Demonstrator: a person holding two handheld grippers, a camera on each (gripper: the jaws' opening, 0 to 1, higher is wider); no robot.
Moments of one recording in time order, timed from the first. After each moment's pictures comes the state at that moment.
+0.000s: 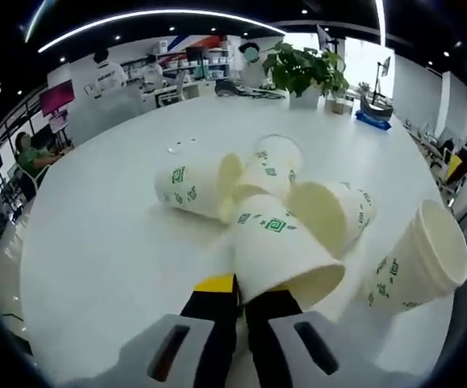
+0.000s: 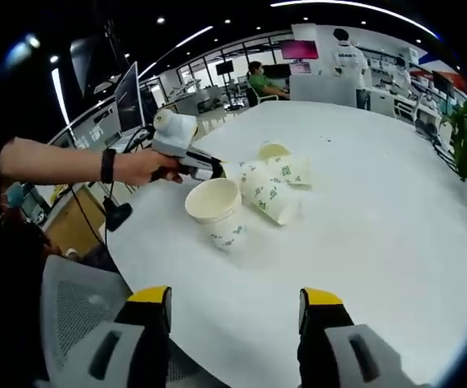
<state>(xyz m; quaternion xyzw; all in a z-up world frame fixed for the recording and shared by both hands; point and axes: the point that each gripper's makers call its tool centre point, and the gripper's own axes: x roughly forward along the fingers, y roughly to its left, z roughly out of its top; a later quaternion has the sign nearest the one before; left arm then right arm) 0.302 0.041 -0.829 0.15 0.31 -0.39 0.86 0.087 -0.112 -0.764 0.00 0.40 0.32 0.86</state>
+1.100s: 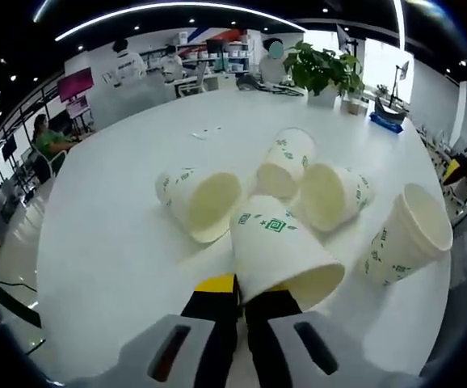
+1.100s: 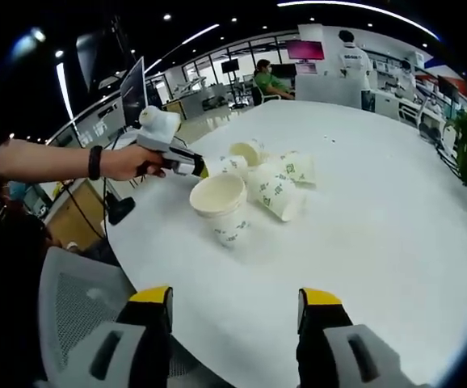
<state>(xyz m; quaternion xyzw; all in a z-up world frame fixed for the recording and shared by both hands) 0.281 0.082 -0.820 0.14 0.33 -0.34 0.87 0.081 -0.114 -0.765 -0.02 0.40 0.33 0.86</state>
